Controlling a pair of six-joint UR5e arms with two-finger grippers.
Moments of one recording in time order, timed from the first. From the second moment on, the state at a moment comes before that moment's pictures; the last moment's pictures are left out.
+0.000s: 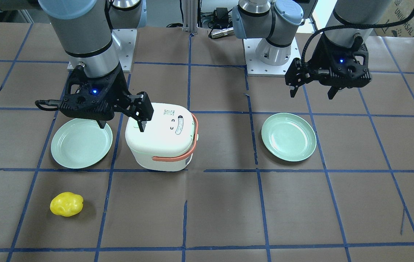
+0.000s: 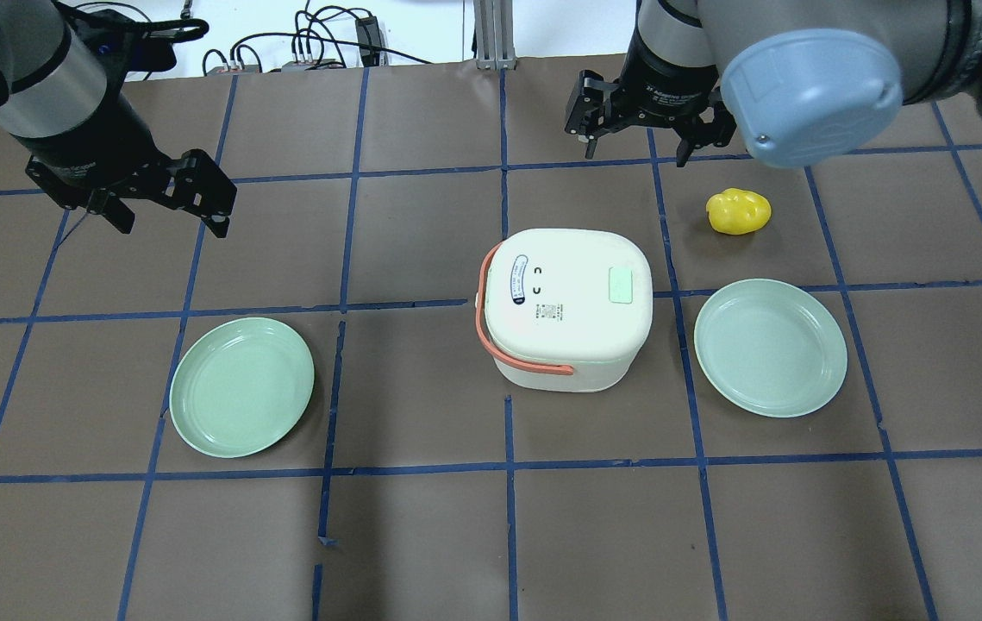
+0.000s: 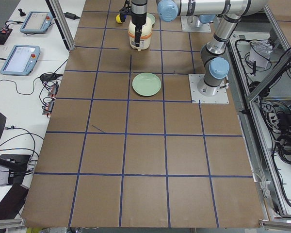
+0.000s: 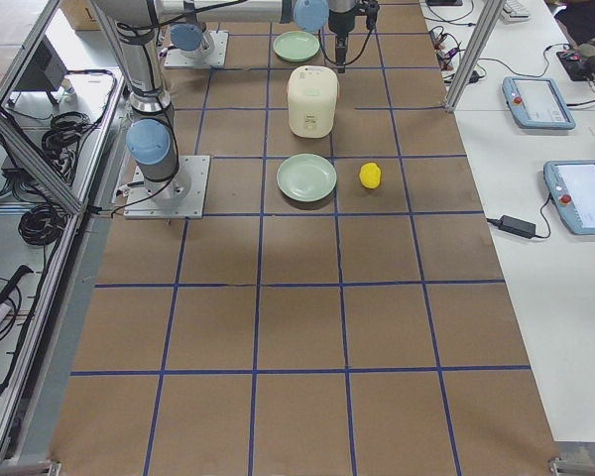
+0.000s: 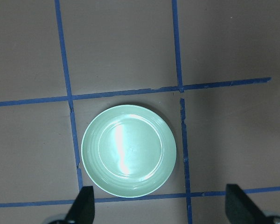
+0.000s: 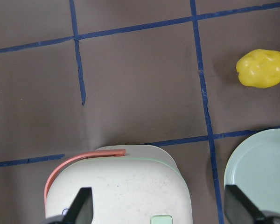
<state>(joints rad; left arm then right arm) -1.47 -1.51 -1.65 -1.52 1.61 0.17 1.73 -1.42 1.51 -1.82 -1.54 0.29</state>
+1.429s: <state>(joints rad) -1.47 -1.51 -1.65 -1.52 1.61 0.17 1.66 -1.42 1.50 -1.75 -1.55 0.28</state>
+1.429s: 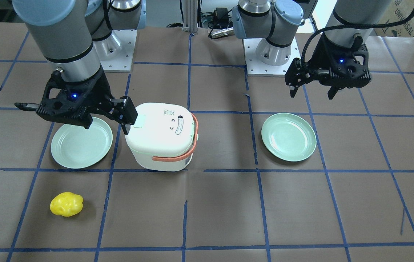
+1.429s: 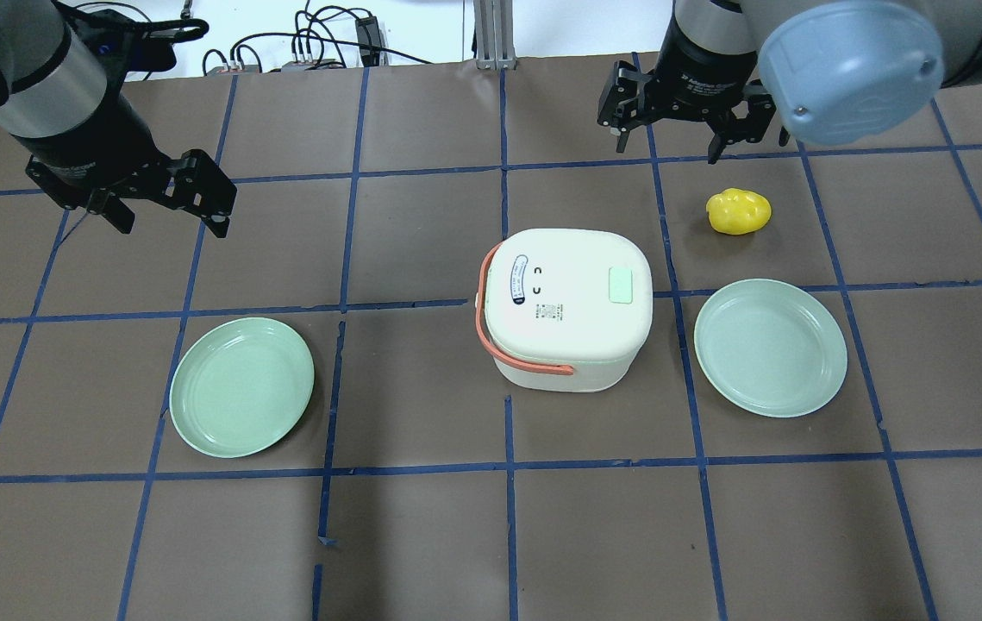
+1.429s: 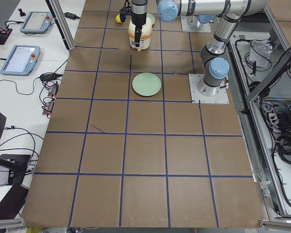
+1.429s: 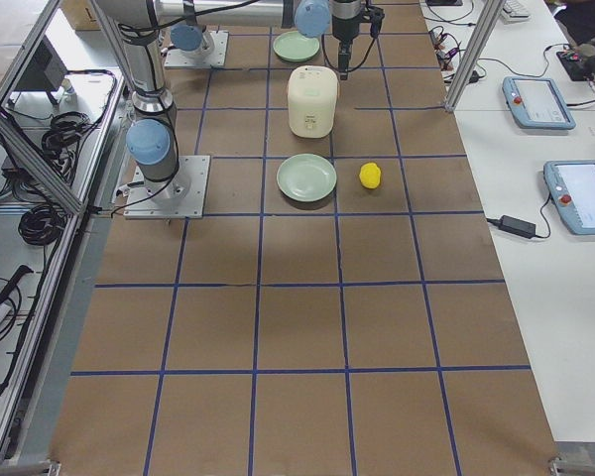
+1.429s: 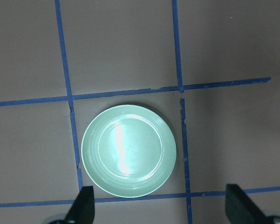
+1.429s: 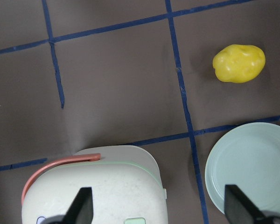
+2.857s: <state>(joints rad) -1.47 -1.51 -1.65 -1.52 1.61 0.17 1.68 -1.43 1.50 -1.71 -1.55 0.29</state>
